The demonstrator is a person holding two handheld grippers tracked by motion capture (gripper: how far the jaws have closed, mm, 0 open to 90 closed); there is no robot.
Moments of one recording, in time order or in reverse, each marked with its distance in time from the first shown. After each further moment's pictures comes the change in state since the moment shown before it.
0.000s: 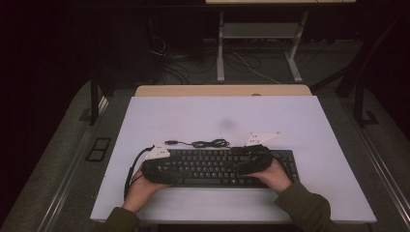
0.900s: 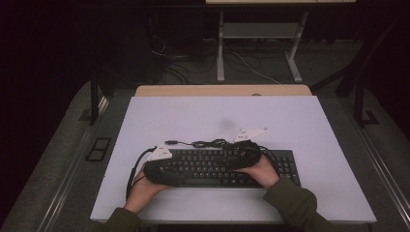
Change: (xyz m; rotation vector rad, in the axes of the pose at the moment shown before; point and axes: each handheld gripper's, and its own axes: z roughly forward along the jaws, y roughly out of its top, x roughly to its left) left arm -0.003 -0.001 0.004 -0.008 -0.007 0.008; right arm 0.001 0.016 0.029 0.012 -0.021 -0.006
